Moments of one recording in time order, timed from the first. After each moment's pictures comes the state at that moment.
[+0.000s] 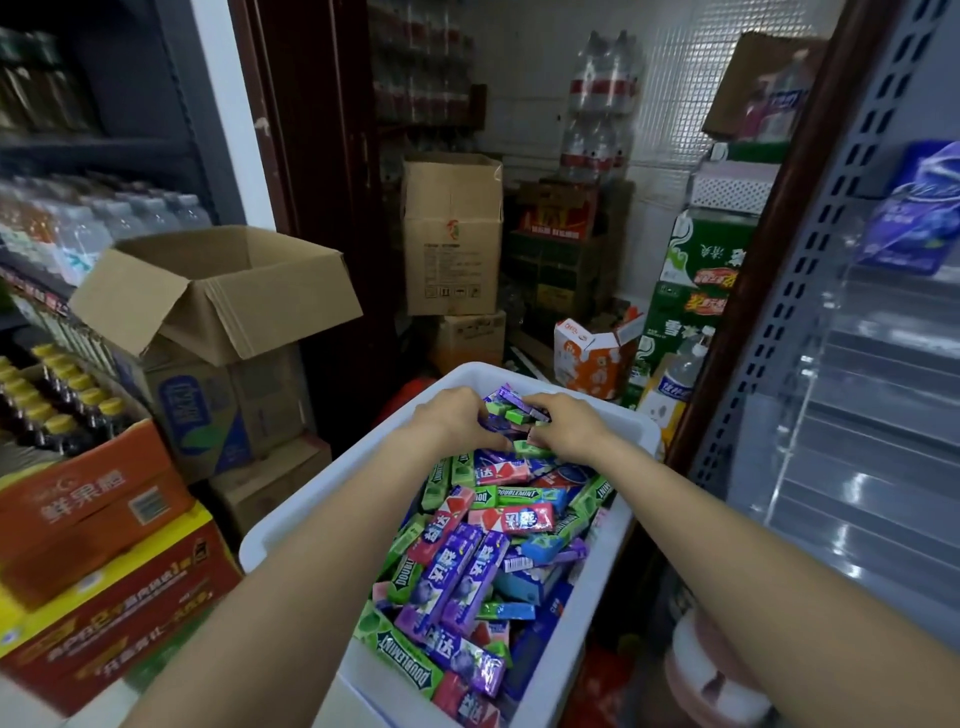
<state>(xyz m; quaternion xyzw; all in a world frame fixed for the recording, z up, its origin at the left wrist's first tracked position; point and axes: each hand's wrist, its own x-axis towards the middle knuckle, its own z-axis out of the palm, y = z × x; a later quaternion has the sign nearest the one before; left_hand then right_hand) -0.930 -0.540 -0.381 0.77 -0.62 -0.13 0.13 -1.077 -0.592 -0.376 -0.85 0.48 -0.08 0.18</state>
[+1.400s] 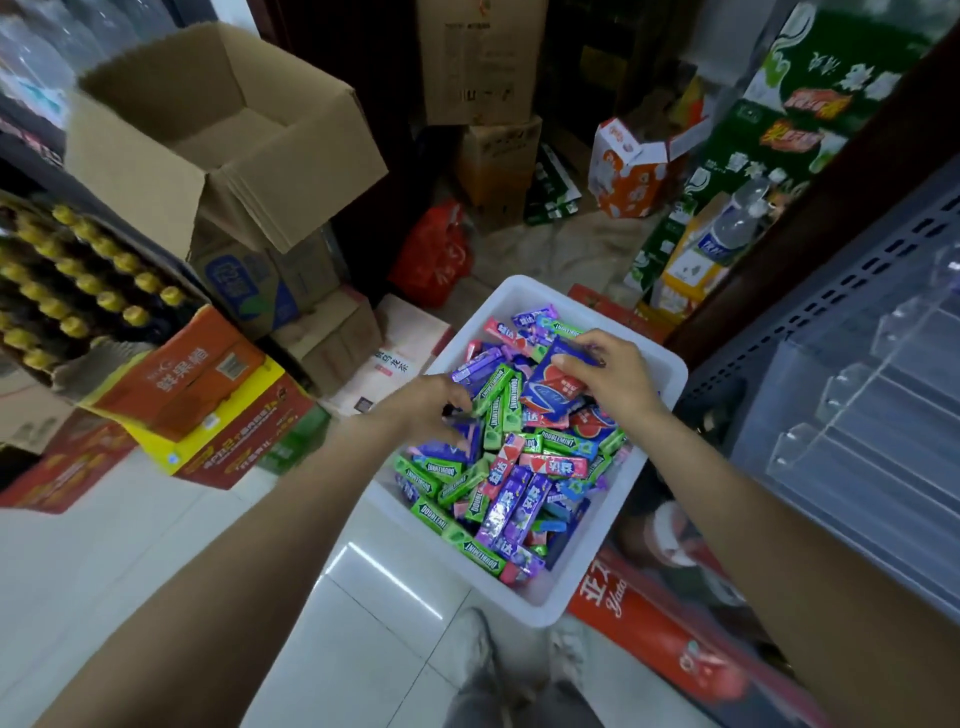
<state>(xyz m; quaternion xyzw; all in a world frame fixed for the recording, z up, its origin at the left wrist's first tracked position) -0.857 -0.457 -0.328 0.68 -0.66 -0.33 0.01 -1.067 -0.550 -0.298 -0.68 0.52 -0.22 0.47</state>
